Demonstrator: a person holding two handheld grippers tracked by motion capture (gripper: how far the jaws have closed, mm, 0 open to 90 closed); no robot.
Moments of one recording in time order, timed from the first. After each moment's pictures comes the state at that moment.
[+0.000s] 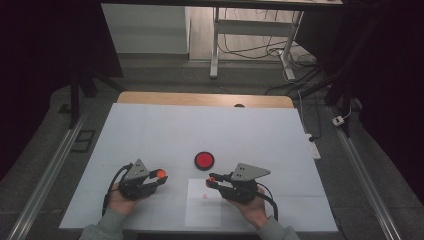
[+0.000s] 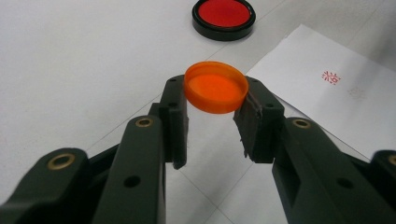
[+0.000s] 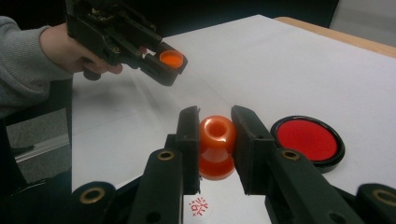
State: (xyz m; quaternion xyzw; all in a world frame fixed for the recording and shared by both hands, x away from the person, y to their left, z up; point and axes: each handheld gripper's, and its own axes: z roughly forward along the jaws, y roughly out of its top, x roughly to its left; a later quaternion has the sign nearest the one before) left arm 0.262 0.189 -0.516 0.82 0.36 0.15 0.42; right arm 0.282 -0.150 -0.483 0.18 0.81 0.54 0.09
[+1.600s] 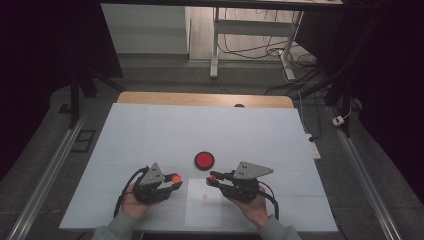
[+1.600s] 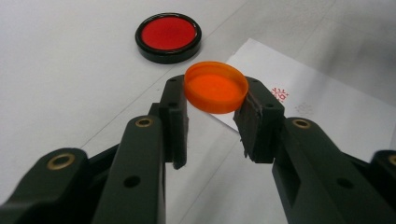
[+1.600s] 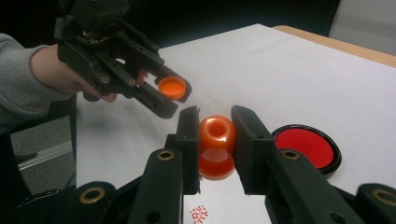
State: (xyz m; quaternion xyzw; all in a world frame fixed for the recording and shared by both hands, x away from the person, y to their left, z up) left arm 0.256 0.147 -0.508 0.84 0.31 0.14 0.43; right arm 0.283 -0.152 -0.478 0.18 0.81 0.56 0.09
